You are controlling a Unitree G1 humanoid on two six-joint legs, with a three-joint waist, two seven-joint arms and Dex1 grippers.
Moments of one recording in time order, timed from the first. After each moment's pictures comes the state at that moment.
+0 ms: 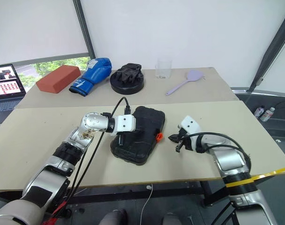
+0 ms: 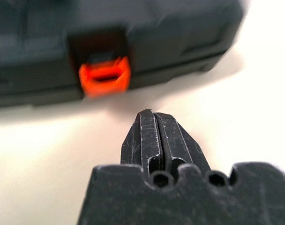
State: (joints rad) left arm -0.85 0.40 -0.35 0.57 0.16 -0.24 -1.07; right arm -0.47 -0.59 0.15 0.06 0.16 0.52 0.85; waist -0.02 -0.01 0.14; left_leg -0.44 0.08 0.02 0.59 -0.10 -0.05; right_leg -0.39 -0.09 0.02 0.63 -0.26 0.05
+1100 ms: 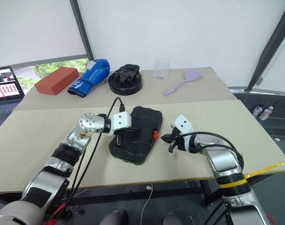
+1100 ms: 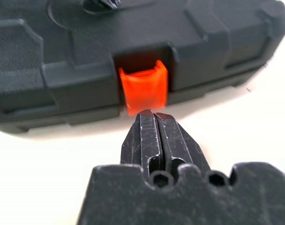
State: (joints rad) left arm -0.79 0.44 -0.25 0.56 0.05 -0.12 -1.09; right arm -0.47 -0.59 0.10 -0.07 0.24 0.62 0.89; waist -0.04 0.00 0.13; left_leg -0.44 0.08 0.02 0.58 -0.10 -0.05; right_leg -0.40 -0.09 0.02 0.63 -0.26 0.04
